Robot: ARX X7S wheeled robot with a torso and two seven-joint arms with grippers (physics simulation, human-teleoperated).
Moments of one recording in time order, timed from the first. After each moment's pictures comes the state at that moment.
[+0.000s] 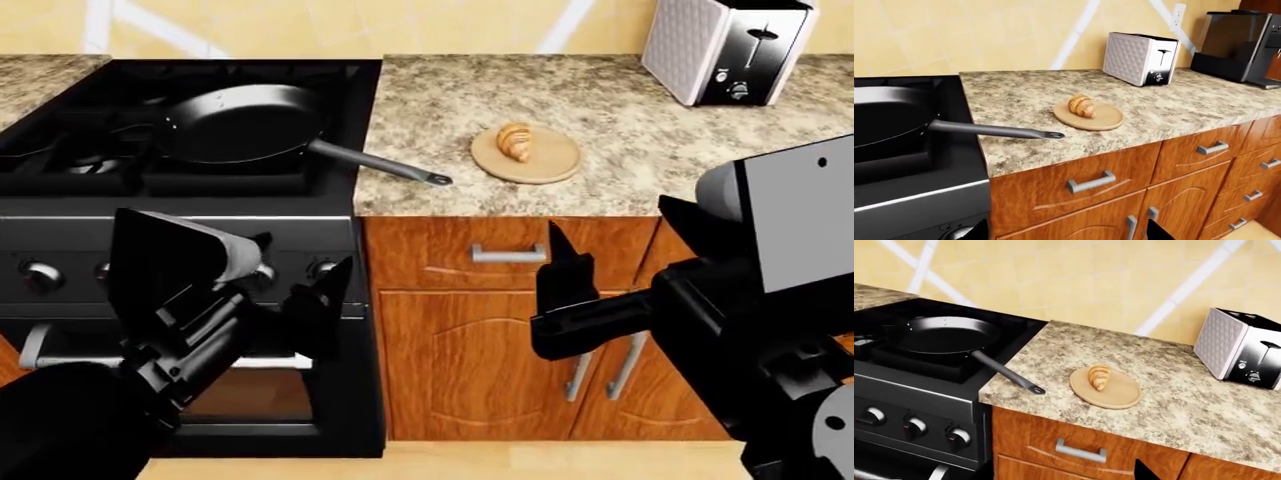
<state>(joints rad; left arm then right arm) -0.53 -0.39 -0.18 0.68 -0.97 -1.29 -0.09 1.03 0.75 -0.28 -0.77 2.10 1.05 1.44</state>
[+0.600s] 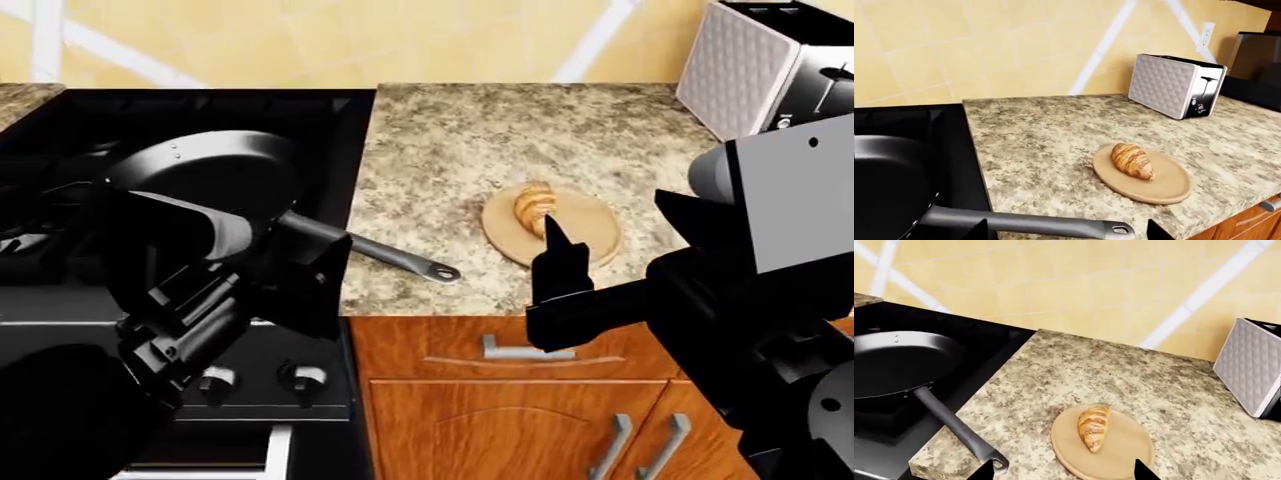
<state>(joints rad) -0.57 -0.38 -0.17 0.64 -0.98 -1.25 -0.09 1.10 0.76 -0.35 -0.74 2.13 1.01 1.46</state>
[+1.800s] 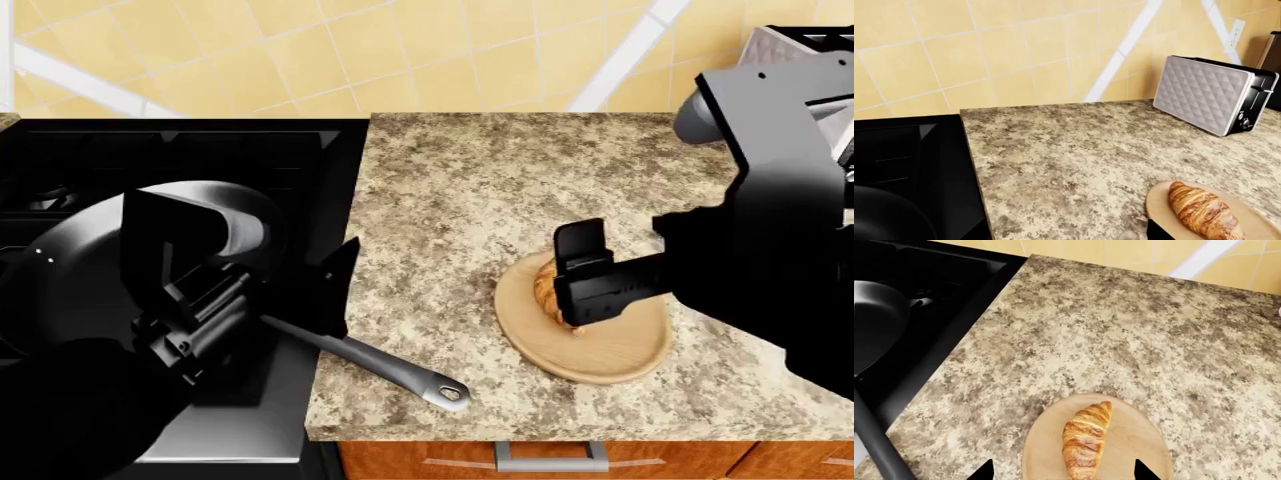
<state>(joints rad) -0.57 -0.40 -0.12 0.59 -0.98 -1.19 -0.09 1.38 0.85 -0.64 -0.35 2.47 1.05 1.44</state>
